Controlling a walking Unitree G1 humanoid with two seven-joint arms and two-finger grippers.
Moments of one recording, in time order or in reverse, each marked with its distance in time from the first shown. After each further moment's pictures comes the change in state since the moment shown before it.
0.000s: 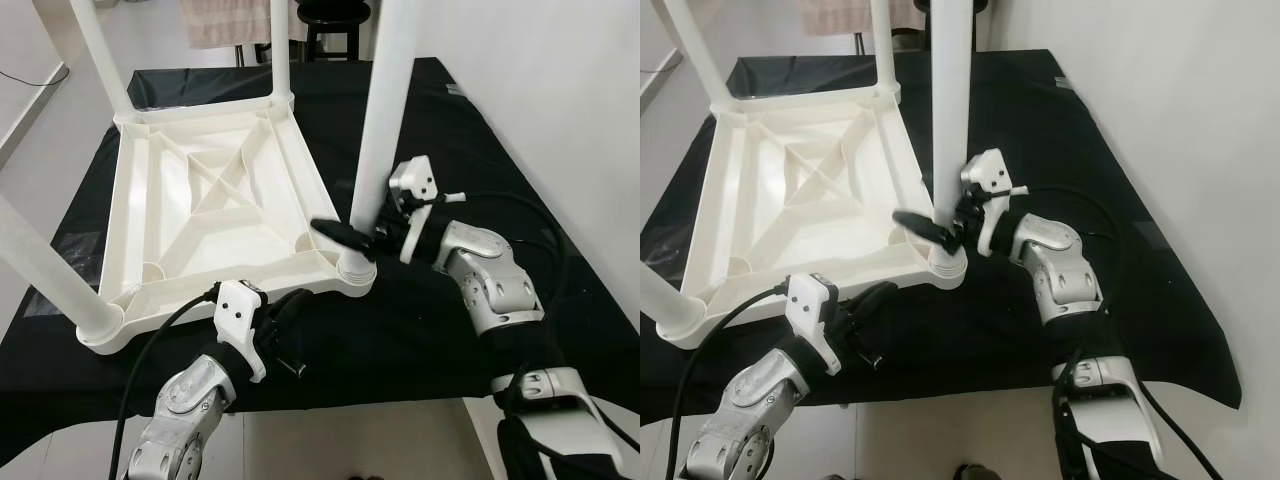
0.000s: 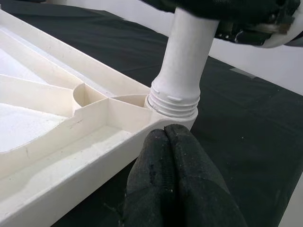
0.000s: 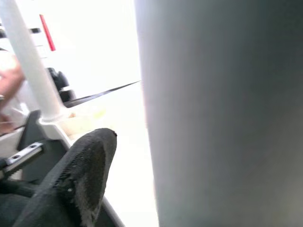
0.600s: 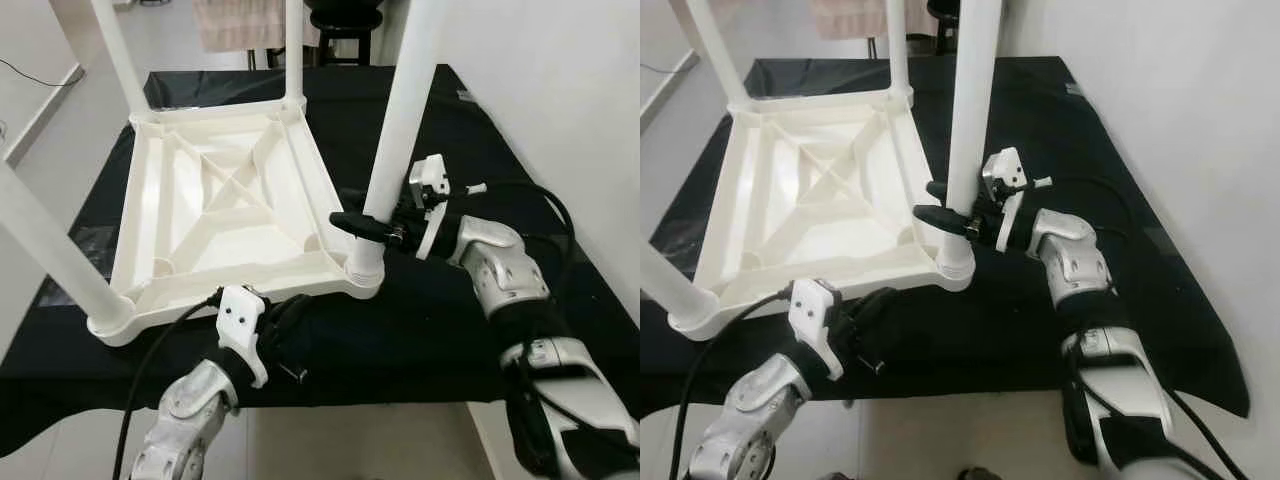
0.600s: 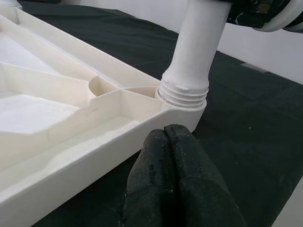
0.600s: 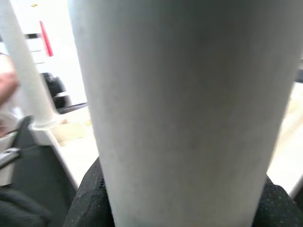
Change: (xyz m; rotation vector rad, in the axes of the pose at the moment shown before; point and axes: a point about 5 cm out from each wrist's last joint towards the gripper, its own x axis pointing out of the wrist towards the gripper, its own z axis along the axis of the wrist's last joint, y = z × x) left arm -0.003 -0.004 -0.006 0.026 0.033 0.014; right arm -0.016 -0.012 -0.014 -0.015 0.004 -0.142
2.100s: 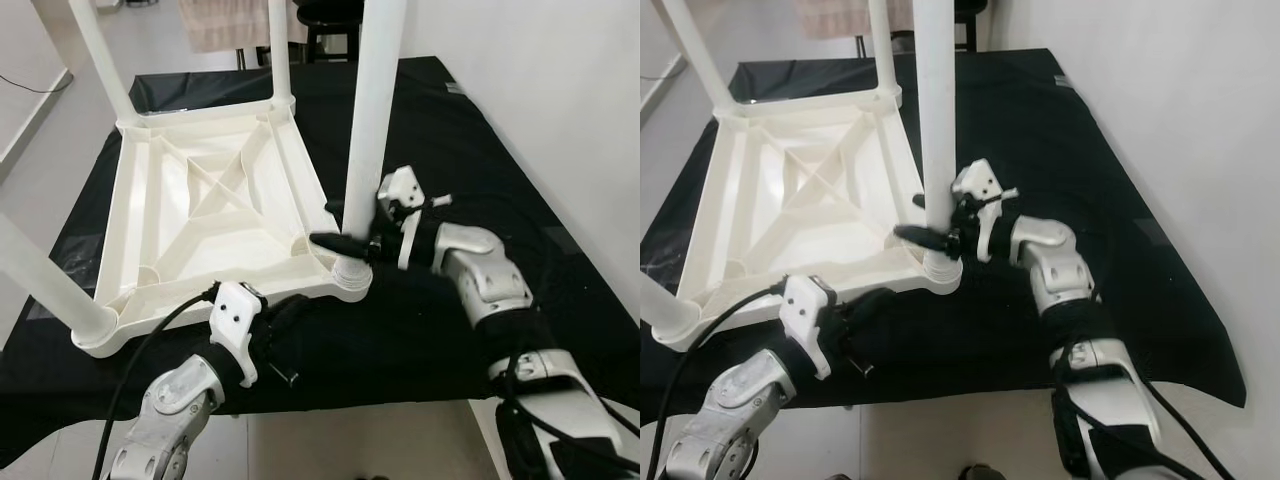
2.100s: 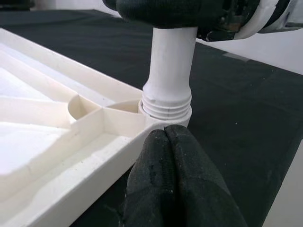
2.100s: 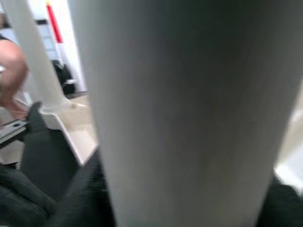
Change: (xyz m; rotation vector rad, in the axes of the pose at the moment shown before) left arm -0.006 0.006 0.019 0.071 0.010 -0.067; right arm 0.023 0.011 0.012 -0.036 0.024 0.158
